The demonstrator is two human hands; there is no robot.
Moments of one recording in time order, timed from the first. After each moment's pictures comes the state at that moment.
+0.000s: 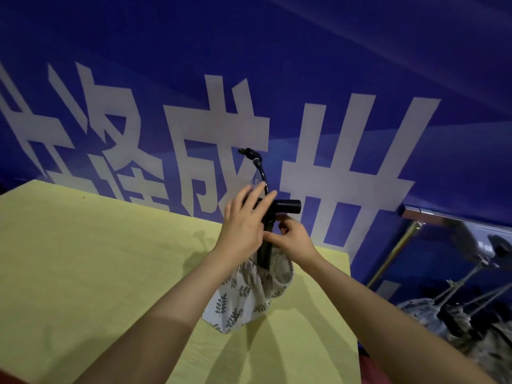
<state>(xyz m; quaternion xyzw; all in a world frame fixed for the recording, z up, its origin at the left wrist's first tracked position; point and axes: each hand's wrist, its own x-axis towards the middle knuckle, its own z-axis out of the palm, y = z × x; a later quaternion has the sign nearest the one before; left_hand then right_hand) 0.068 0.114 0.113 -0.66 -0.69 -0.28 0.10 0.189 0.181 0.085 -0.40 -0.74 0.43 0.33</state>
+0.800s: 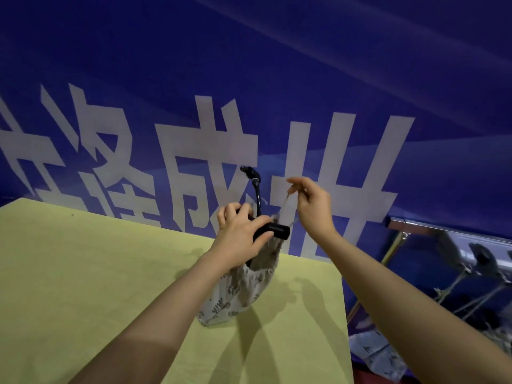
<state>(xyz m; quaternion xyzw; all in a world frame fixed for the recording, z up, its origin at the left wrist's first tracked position) 0.061 0.134 0.118 -0.70 -0.66 -0.23 0.15 0.215 0.224 0.158 -0.37 -0.74 0.28 0.49</state>
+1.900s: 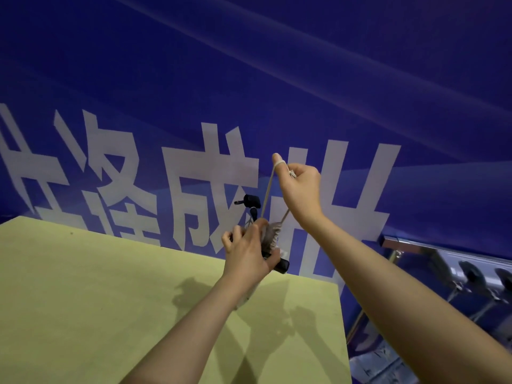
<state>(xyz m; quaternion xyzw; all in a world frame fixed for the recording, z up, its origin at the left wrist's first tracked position) 0.090 0.123 0.129 -0.60 -0.73 -0.33 0.08 0.176 0.183 0.252 -0.32 -0.70 0.29 0.57</state>
